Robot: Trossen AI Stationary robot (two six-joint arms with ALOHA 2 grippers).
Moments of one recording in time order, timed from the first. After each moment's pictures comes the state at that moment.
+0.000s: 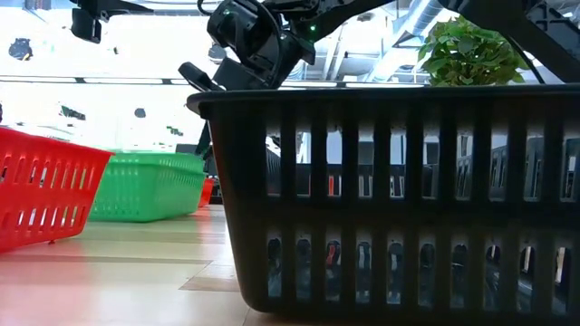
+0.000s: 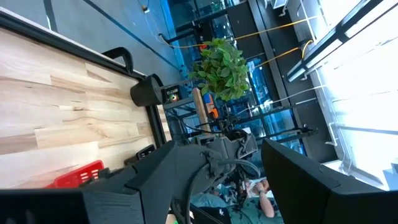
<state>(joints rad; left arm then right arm) 0.03 0.36 0.70 -0.38 -0.38 -1.27 -0.08 2.31 1.99 -0.57 -0.10 -1.62</state>
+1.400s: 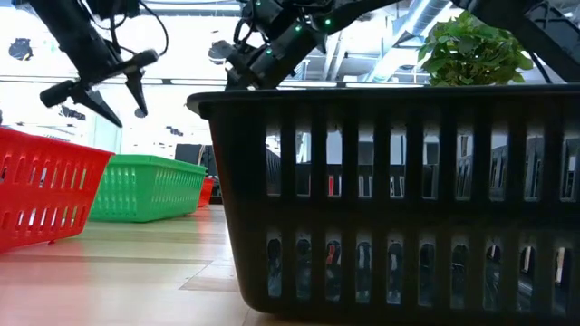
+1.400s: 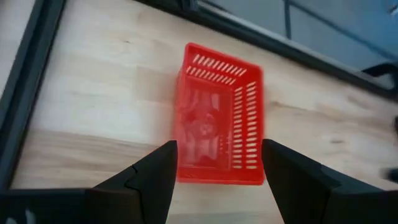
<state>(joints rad) 0.47 0.71 0.65 -0.84 -0.38 -1.19 -0.23 2.19 1.99 -0.52 -0.05 0.37</state>
